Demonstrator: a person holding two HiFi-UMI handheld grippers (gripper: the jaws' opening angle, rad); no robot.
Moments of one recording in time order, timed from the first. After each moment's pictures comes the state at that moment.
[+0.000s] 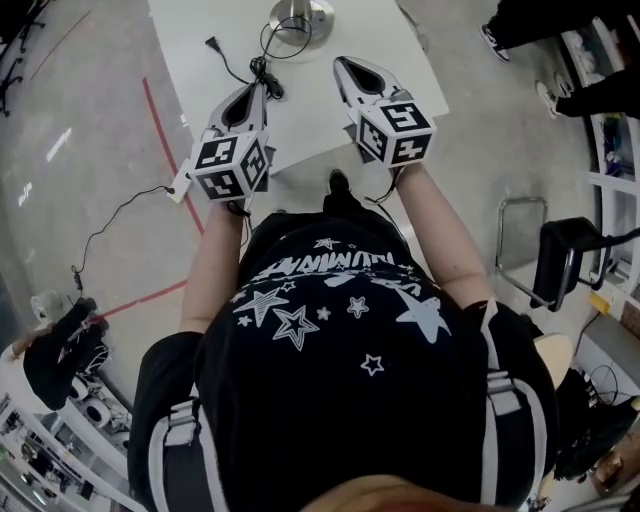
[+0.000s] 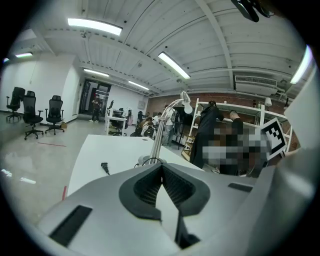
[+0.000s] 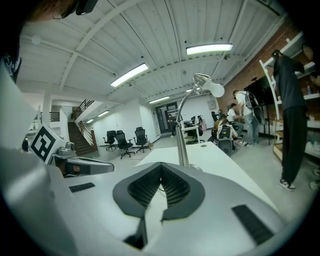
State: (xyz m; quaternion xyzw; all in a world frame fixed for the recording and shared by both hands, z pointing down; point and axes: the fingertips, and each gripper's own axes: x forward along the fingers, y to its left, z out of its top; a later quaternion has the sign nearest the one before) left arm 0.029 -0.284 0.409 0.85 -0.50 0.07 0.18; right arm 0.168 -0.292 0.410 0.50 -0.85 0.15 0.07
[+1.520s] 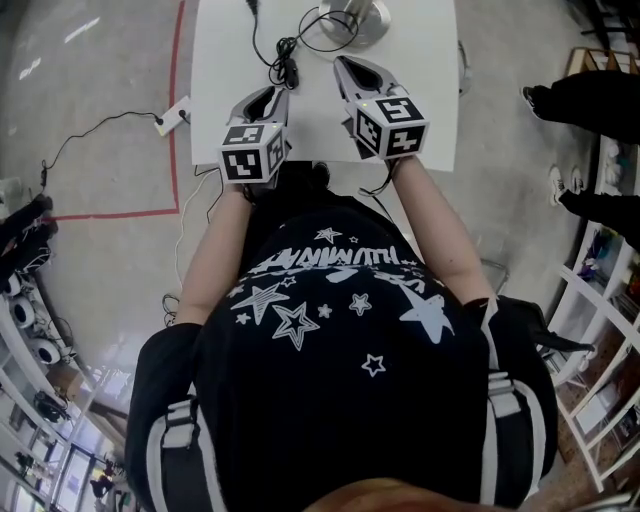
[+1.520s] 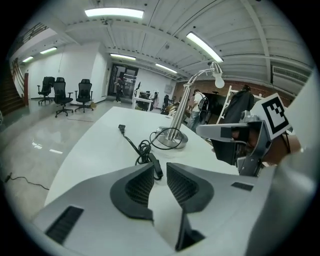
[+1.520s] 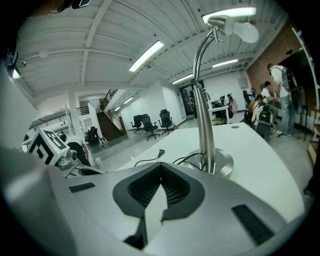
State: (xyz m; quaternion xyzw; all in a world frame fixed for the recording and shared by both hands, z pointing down) left arm 0.032 -0.287 0.516 0.74 -0.60 0.12 0.28; right arm 0.122 -0.349 0.484 0.33 -0.91 0.18 0.15
